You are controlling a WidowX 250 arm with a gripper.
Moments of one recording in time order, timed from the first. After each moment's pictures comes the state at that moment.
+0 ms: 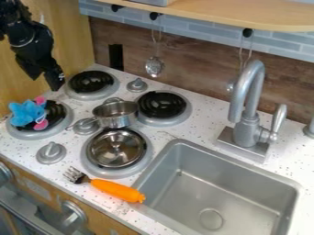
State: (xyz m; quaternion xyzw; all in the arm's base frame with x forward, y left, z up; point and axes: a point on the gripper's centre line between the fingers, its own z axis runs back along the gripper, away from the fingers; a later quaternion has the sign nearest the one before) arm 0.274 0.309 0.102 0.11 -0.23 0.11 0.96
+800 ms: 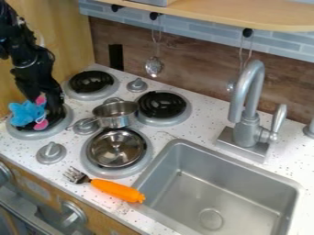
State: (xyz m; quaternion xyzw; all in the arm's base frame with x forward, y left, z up) arm 0.312 0.270 0.058 0.08 -0.19 0.09 0.97
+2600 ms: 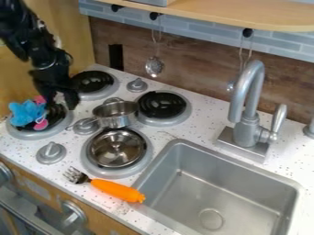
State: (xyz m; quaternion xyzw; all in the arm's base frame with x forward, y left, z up) arm 0.407 0.137 0.051 0.03 -0.21 -0.05 0.98
